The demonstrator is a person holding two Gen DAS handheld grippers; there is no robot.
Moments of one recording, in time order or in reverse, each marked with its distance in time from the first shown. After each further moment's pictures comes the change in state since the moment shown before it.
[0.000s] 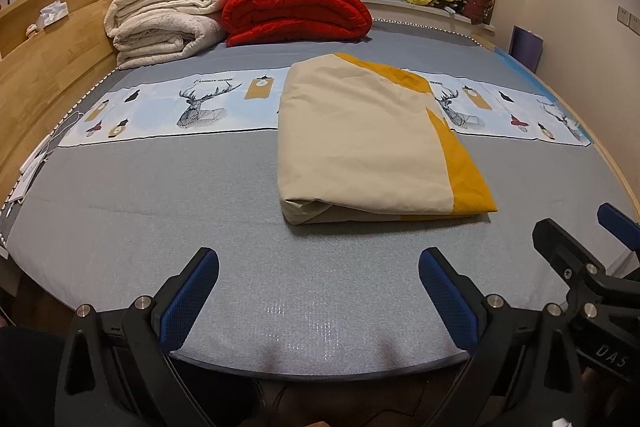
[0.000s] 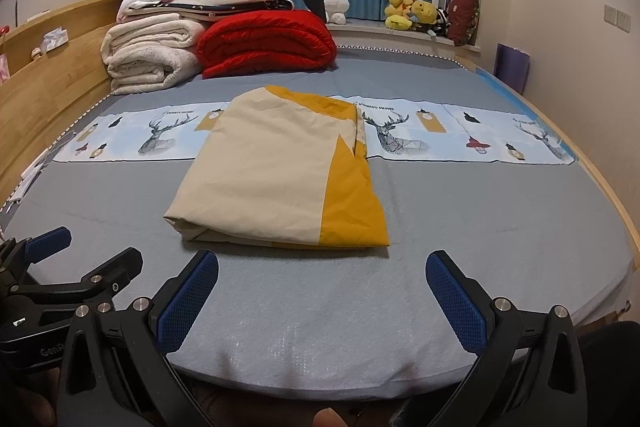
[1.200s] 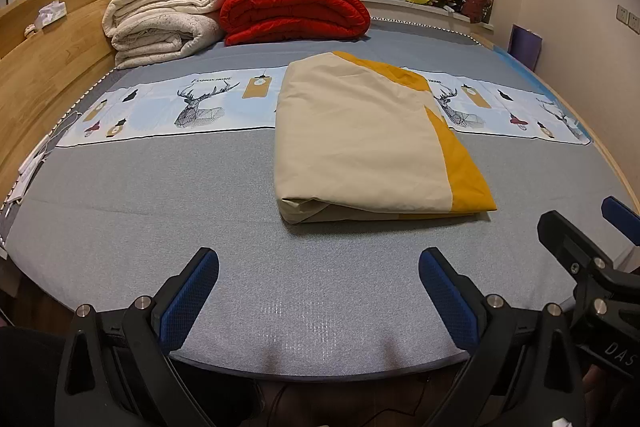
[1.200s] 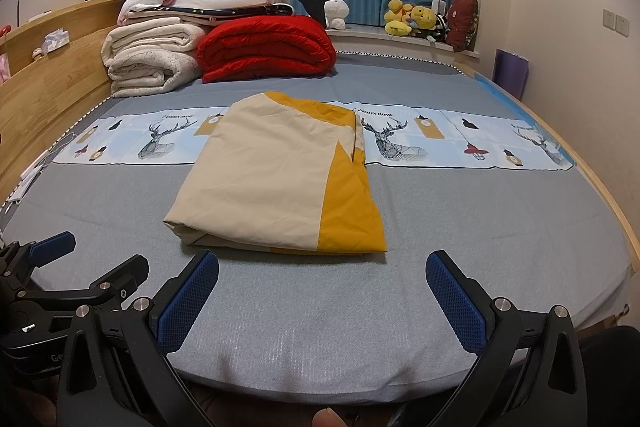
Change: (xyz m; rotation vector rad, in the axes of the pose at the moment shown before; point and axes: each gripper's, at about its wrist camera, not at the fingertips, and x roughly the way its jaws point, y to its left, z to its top) left arm 0.001 0.001 -0.001 0.004 0.003 -0.002; right arm 0.003 -0.003 0.003 -0.001 -0.005 0.000
